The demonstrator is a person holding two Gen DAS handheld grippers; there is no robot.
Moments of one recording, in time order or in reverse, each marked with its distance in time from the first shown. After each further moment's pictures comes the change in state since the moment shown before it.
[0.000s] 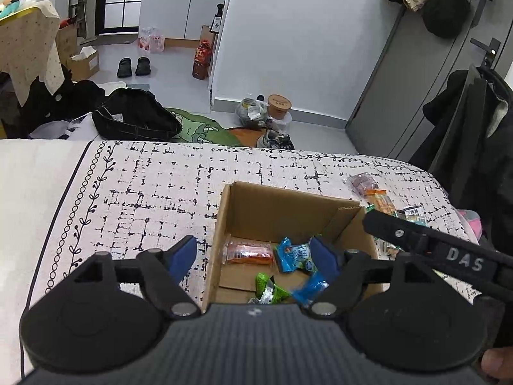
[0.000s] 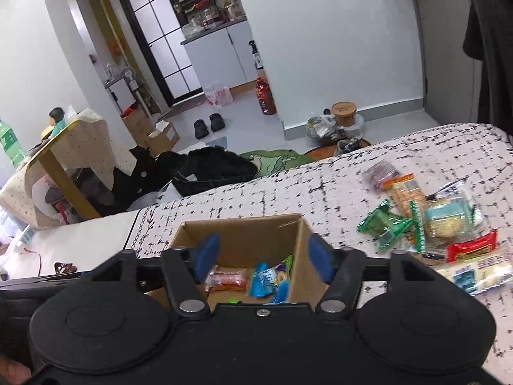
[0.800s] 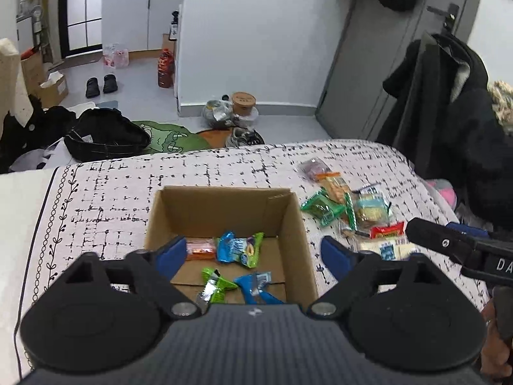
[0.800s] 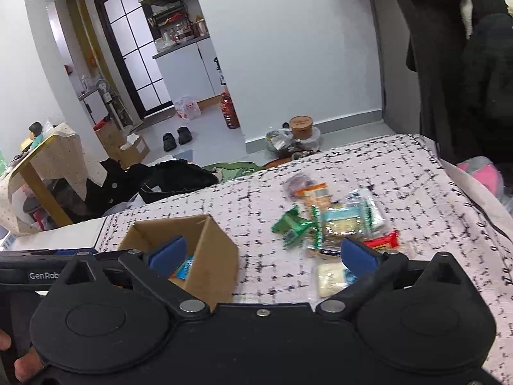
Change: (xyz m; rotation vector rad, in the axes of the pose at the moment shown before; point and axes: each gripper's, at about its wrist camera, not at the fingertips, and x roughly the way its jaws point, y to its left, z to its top) left arm -0.015 -0.067 -0.006 0.156 0.019 -0.046; right arm -0.070 -0.069 -0.002 0.012 -0.037 -0.108
